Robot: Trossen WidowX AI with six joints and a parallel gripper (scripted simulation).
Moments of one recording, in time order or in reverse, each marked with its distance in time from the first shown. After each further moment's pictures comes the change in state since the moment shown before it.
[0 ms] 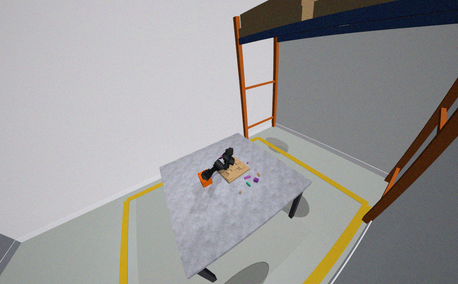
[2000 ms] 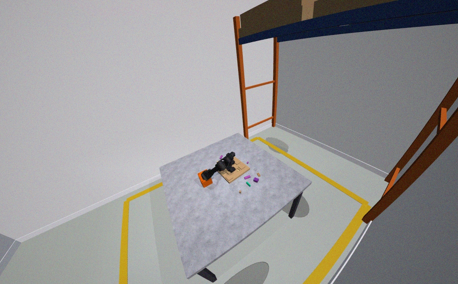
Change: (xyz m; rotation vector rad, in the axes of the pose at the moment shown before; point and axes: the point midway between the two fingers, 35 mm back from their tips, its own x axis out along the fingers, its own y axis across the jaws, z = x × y) arm 0.051 0.001 0.004 -1.055 -0.012 0.003
